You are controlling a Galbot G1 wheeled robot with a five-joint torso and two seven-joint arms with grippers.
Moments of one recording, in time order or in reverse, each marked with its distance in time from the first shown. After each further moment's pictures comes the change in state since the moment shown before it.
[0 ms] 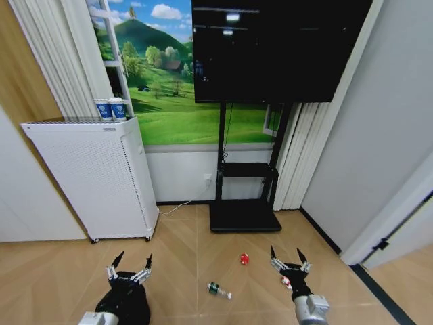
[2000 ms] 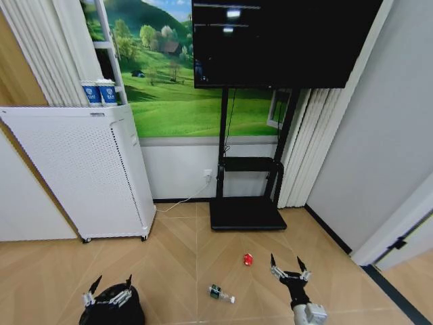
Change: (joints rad) left arm 0.065 0.016 -0.069 0.072 -0.064 -0.027 -0.060; right arm -0.012 0.054 0.011 -0.079 -0.033 0.063 -0.024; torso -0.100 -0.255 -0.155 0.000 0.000
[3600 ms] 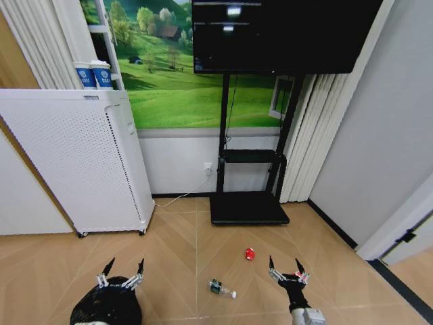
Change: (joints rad) left arm -0.028 0.002 0.049 -0.030 0.024 -0.003 0.011; right arm -0.006 0.019 -0.003 -0.021 -0.020 0.036 0.000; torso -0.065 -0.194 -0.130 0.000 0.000
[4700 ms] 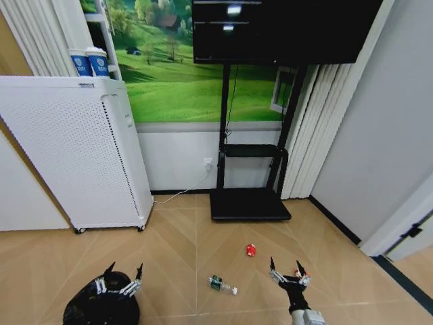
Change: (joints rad) left arm 0.080 -0.007 -0.052 -0.009 -0.033 -0.072 0.063; right arm 0.005 0.003 0.007 -0.017 0.012 0.013 0.018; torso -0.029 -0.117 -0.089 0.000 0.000
